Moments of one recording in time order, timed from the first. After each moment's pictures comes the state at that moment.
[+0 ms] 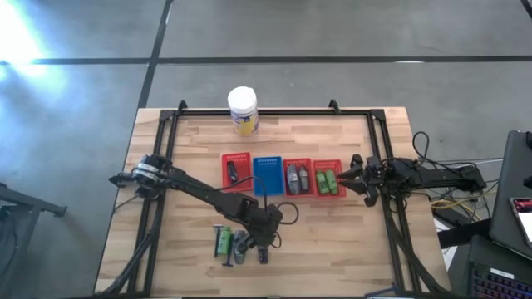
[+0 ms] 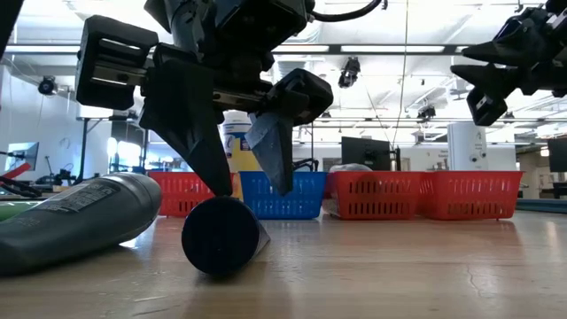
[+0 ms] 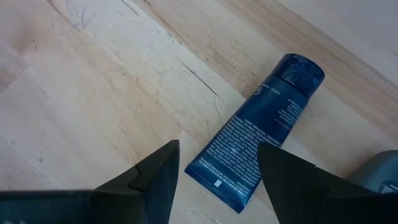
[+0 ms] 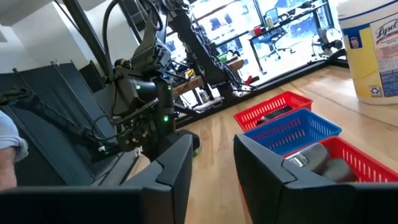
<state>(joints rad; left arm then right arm) -0.31 1.94 1.35 -0.44 0.20 0.48 0.05 0.03 0.01 0.08 0.00 0.47</state>
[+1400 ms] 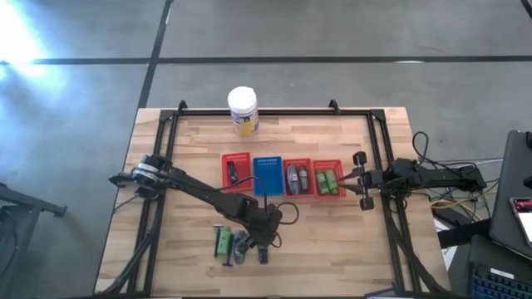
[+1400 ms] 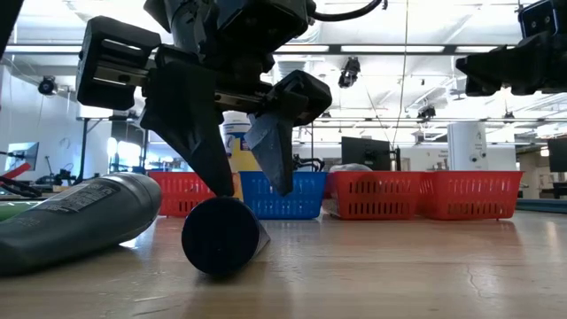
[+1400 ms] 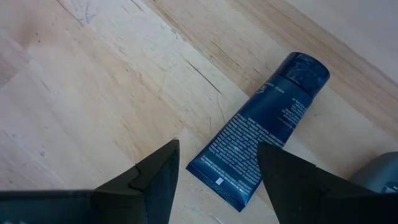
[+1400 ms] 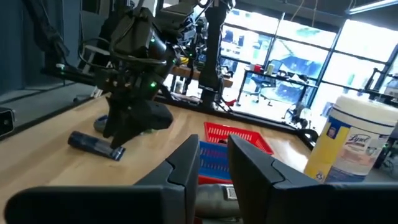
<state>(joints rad) -0.31 1.94 1.35 -0.45 0.19 0.46 0.05 0.03 0.01 0.06 -0.05 -0.19</state>
